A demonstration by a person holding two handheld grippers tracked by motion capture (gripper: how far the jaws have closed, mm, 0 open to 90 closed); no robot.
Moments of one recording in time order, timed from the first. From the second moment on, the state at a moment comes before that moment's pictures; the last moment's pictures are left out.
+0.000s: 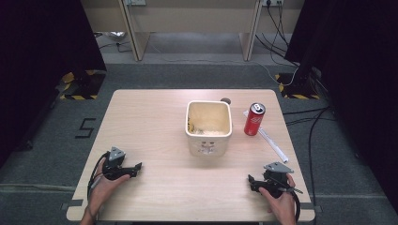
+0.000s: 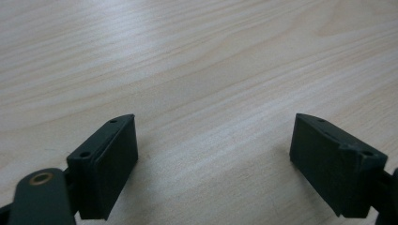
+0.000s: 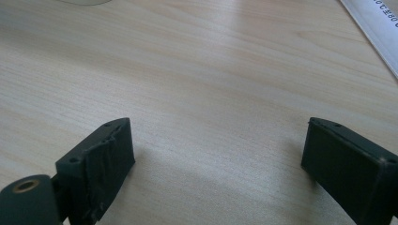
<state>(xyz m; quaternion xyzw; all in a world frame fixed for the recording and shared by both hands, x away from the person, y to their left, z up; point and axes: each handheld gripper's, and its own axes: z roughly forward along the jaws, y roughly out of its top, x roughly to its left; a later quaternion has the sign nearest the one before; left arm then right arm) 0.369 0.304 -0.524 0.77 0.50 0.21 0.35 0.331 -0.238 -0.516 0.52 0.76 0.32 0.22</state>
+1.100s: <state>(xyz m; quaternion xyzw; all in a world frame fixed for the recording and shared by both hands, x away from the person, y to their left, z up) 0.369 0.304 -0.524 0.77 0.50 0.21 0.35 0.340 -0.247 -0.475 0.52 0.73 0.35 0.26</state>
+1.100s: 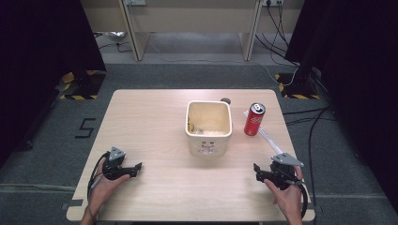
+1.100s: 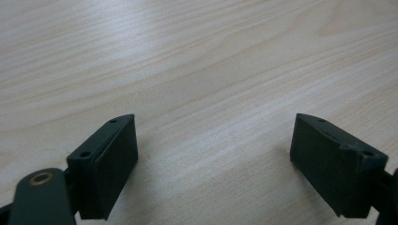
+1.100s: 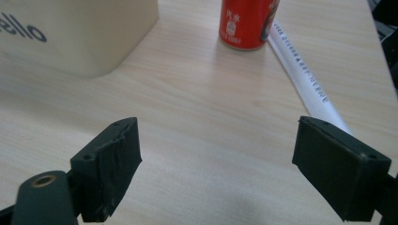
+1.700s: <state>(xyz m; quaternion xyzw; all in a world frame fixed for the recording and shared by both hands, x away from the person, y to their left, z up) 0.369 0.304 -0.524 0.77 0.50 0.21 0.35 0.367 -0.251 -0.435 0.51 0.73 0.36 0.28</state>
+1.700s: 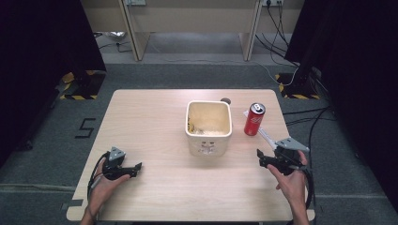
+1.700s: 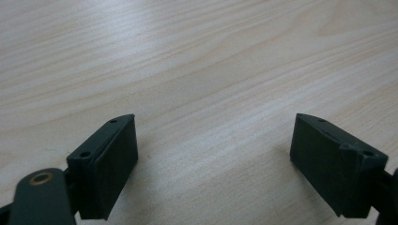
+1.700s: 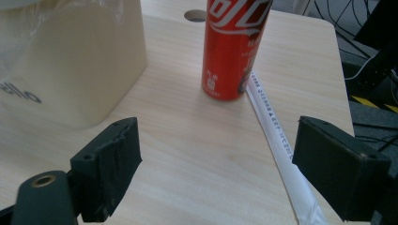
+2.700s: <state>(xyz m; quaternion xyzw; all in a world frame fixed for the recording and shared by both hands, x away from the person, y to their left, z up) 0.369 0.304 -0.524 0.77 0.50 0.21 0.35 0.442 -0.233 -0.416 0.51 0.72 0.37 0.30</state>
